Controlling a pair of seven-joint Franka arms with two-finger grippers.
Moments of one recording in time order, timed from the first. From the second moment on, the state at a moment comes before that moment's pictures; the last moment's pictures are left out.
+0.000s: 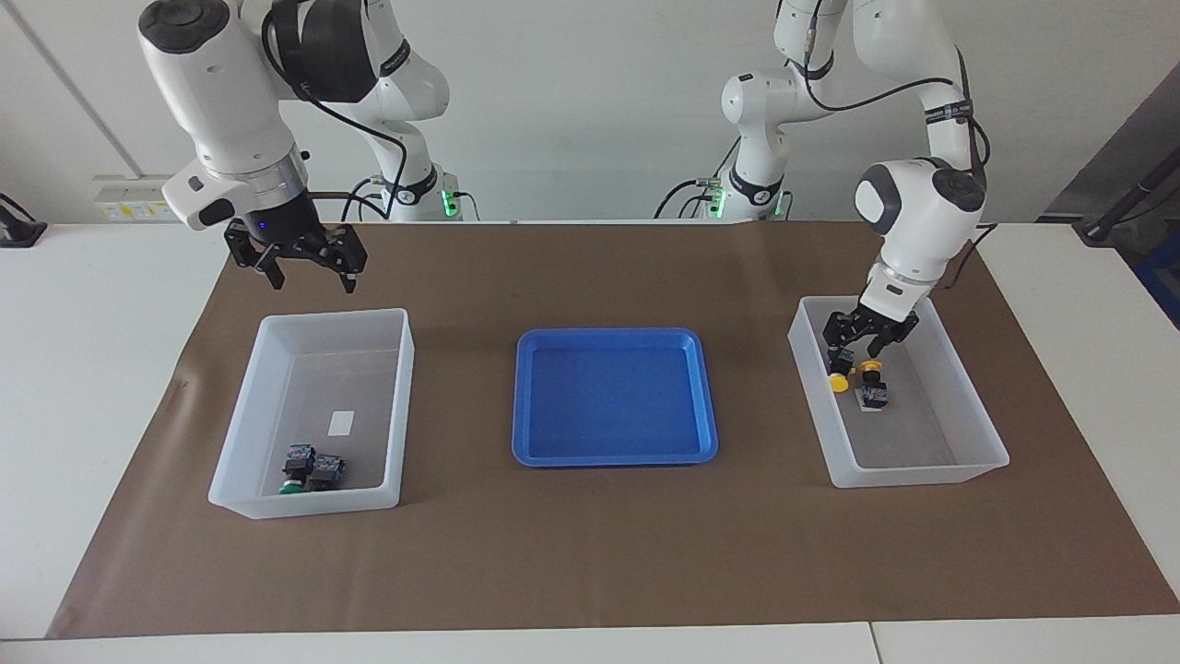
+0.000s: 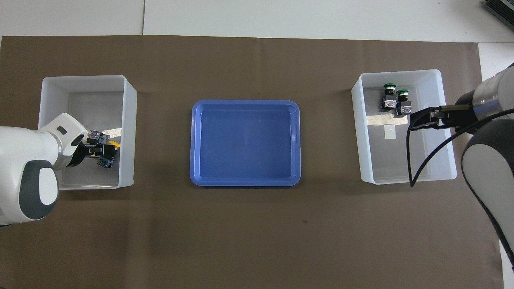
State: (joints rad) left arm 0.08 0.01 -0.07 -2.28 -0.08 2.42 0.06; right arm 0.00 0.01 0.06 -1.67 -0.05 1.69 0.12
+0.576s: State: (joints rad) left arm 0.08 0.01 -0.07 -1.94 -0.08 2.05 0.07; right arm 0.00 0.01 0.06 -1.63 -0.05 1.64 0.07
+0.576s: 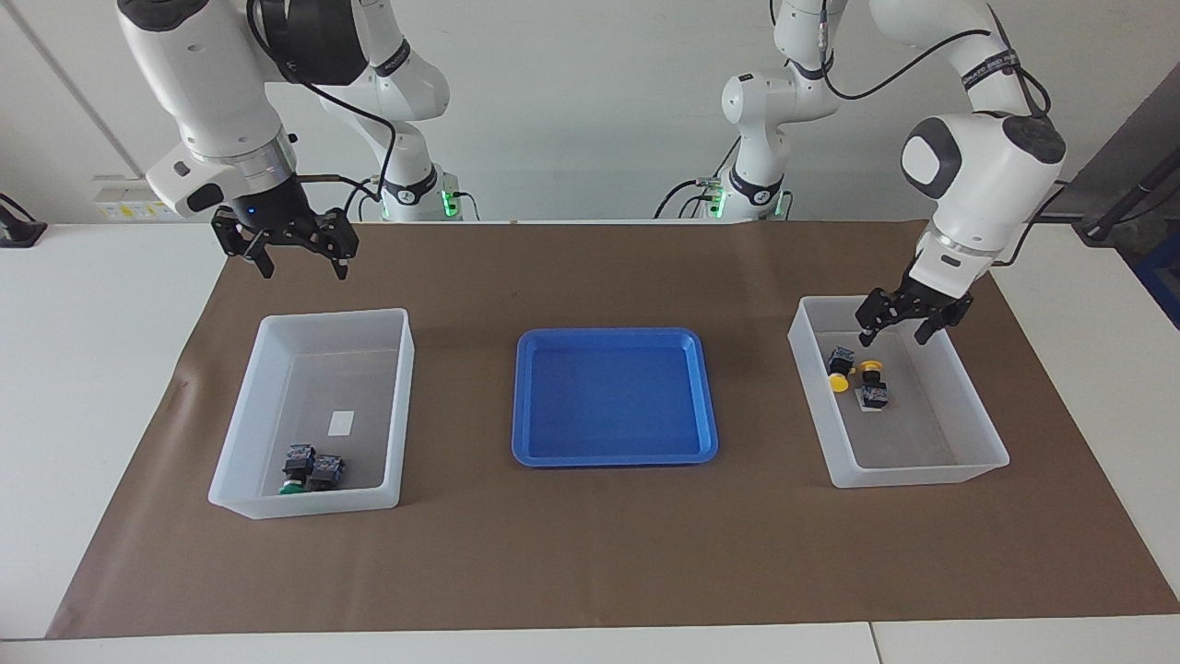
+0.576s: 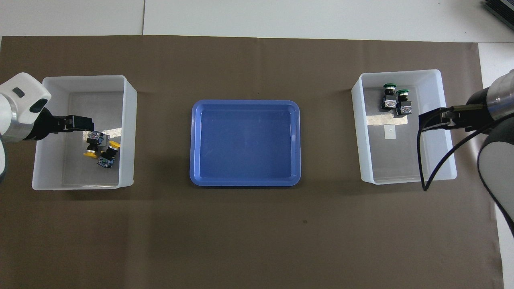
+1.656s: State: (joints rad) left arm 0.08 -0.01 -0.11 -1.57 -0.04 1.53 0.08; right arm -0.02 0.00 0.03 -1.61 -0.05 1.61 0.07
